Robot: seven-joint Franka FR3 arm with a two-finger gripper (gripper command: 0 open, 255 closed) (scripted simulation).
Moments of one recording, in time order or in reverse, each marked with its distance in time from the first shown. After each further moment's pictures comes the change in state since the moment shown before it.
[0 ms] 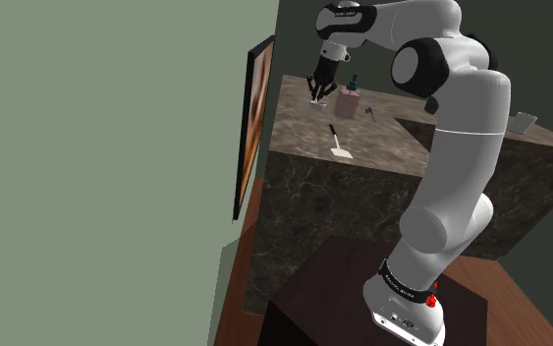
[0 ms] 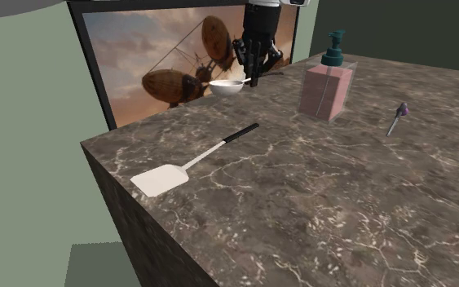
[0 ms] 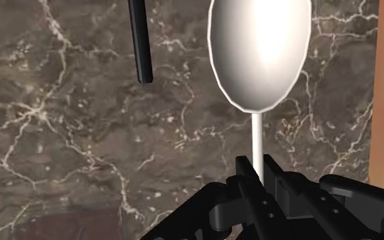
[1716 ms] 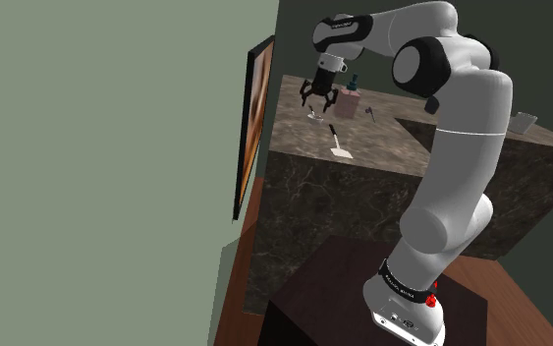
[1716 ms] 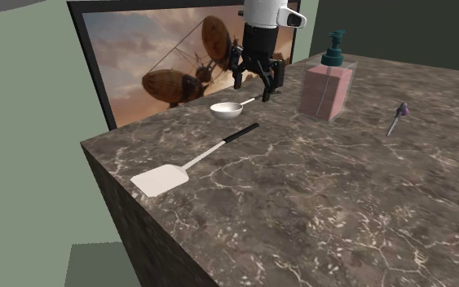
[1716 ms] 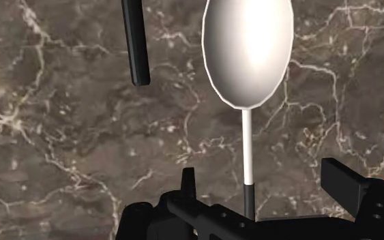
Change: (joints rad) arm 0.008 -0.010 0.002 -0.113 0.000 0.102 -0.011
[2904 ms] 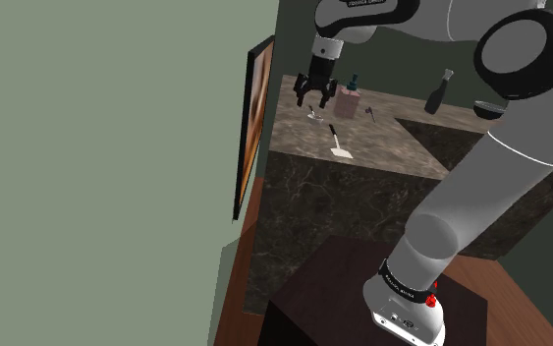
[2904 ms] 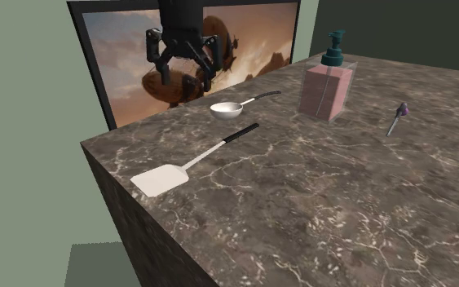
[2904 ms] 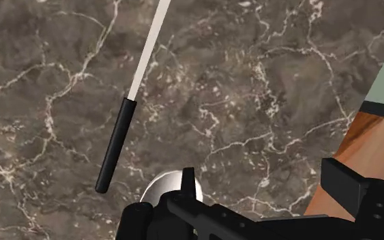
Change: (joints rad) arm 0.148 -0.437 0.123 -0.399 -0.166 -0.028 -0.149
